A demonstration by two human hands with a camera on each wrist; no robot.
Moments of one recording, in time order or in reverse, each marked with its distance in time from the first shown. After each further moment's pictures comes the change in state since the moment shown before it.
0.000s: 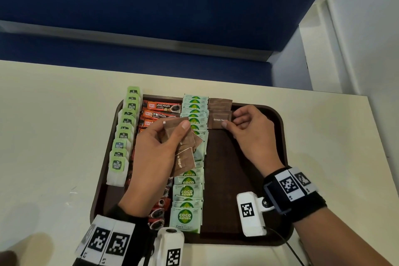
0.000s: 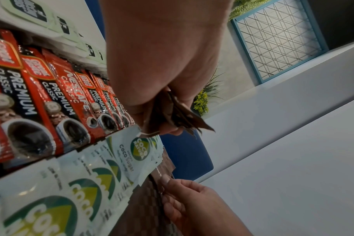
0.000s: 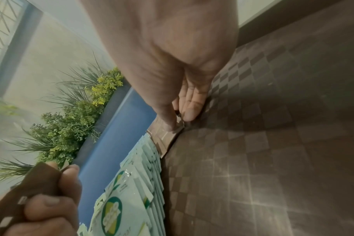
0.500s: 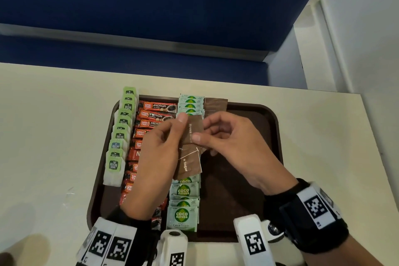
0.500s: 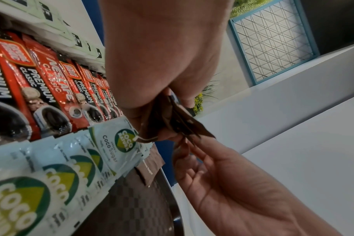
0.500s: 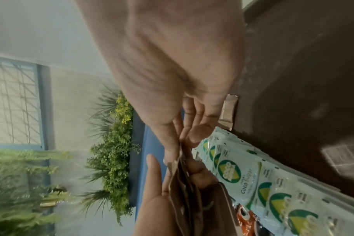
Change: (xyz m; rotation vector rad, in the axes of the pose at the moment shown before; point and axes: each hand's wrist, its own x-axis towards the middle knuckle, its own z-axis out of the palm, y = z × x) left_hand -0.006 -0.001 0.012 0.043 -0.074 0.035; right_hand -0.052 -0.065 -0.022 0.419 -0.439 0.077
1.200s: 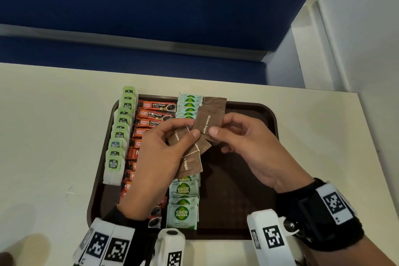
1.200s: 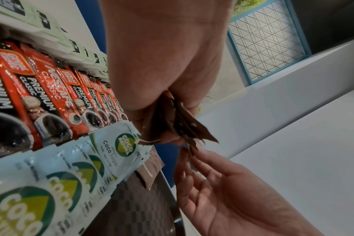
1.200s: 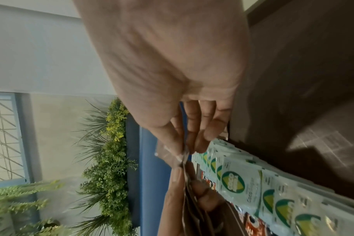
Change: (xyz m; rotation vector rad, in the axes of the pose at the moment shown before) left_hand -0.004 0.001 -0.005 0.079 -0.044 0.051; right_hand -0.009 0.000 -0.021 0.100 -0.004 0.067
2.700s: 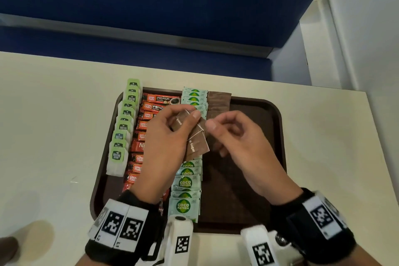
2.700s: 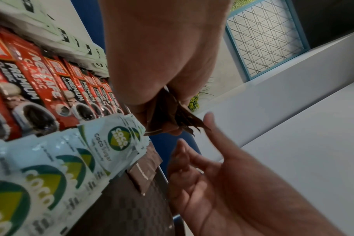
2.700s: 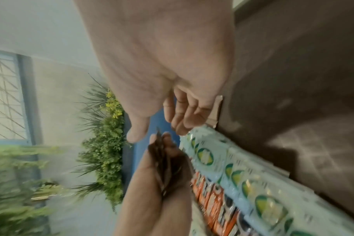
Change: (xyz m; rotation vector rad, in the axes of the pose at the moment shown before) left_hand 0.009 -0.002 0.008 0.029 0.096 0.067; right_hand -0.011 0.015 0.021 0.004 0.087 -0.070
